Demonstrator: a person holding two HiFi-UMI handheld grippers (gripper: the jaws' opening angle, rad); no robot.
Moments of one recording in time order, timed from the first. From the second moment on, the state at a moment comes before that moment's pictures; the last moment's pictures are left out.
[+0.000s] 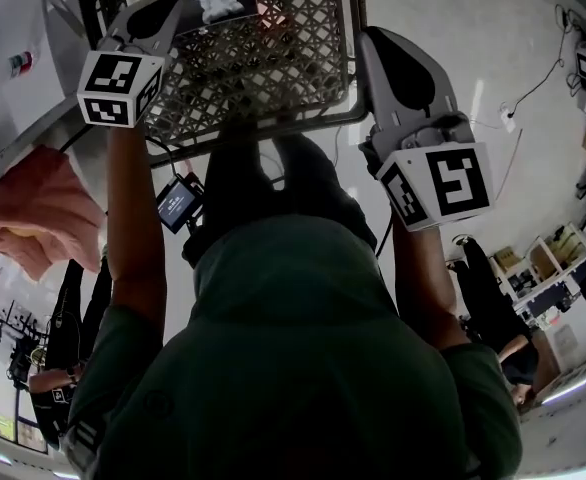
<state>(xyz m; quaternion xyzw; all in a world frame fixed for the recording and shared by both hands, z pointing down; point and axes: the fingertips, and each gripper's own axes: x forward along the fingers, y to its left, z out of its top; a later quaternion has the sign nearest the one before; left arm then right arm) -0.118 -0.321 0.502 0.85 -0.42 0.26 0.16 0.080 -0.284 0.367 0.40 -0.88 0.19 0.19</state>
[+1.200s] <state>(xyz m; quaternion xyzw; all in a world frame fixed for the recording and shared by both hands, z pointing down) -0.090 -0.324 0.682 0.82 -0.33 0.39 0.28 0.093 -0.285 0.448 0.41 -0.85 0.25 0.22</state>
